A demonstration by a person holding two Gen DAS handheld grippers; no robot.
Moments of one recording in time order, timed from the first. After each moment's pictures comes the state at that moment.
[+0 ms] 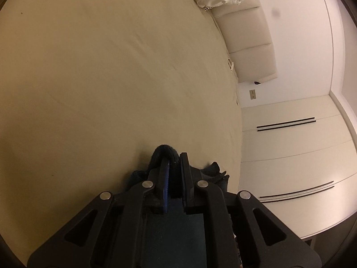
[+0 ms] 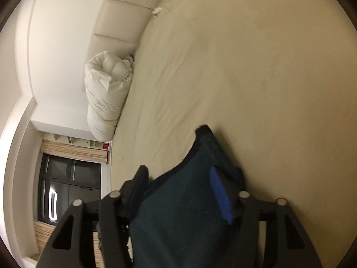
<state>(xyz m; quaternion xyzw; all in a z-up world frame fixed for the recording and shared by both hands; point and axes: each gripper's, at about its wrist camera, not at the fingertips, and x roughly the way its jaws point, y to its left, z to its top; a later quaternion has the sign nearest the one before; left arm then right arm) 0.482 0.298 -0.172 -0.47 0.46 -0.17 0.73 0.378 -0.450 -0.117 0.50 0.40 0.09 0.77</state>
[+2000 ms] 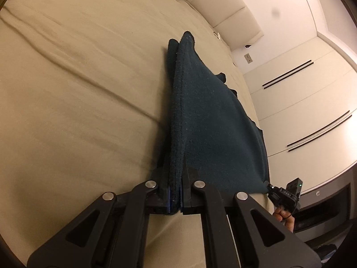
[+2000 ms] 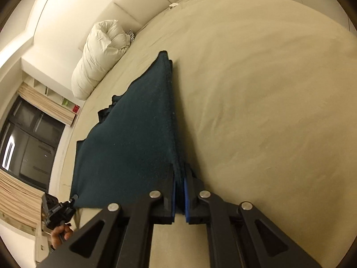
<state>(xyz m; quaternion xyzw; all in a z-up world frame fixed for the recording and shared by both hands) 0.299 0.268 -0.191 -0.32 0.46 -0.21 0.80 0.191 -0.419 -0.114 0.32 0.44 0.06 0.84</state>
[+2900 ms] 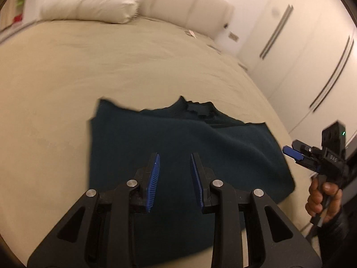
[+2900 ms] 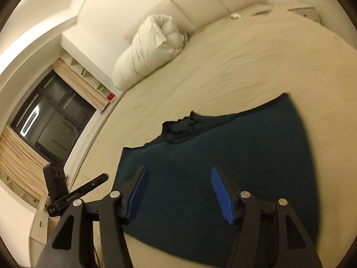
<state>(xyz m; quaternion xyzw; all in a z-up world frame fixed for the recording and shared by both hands) 0.379 0.131 -0.086 -0.09 0.42 -0.22 0.88 0.292 -0.310 -0.051 0.28 0.39 0.18 0.86</state>
